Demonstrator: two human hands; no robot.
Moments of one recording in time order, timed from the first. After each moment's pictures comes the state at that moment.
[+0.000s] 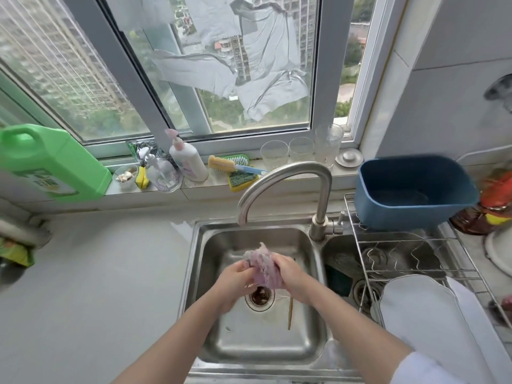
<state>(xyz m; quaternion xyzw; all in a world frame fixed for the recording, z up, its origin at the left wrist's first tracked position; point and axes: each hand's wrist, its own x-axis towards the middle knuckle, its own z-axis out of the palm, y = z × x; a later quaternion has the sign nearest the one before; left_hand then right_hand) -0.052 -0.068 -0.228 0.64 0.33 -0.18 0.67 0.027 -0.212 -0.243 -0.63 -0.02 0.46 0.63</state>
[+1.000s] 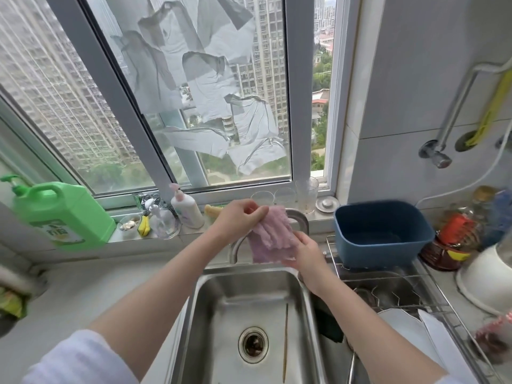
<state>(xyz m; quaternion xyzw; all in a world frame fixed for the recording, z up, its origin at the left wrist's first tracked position) 0.069 -0.087 -0.023 0.94 0.10 0.03 0.33 0.079 -0.263 -0.104 -0.62 -0.01 0.24 0.75</state>
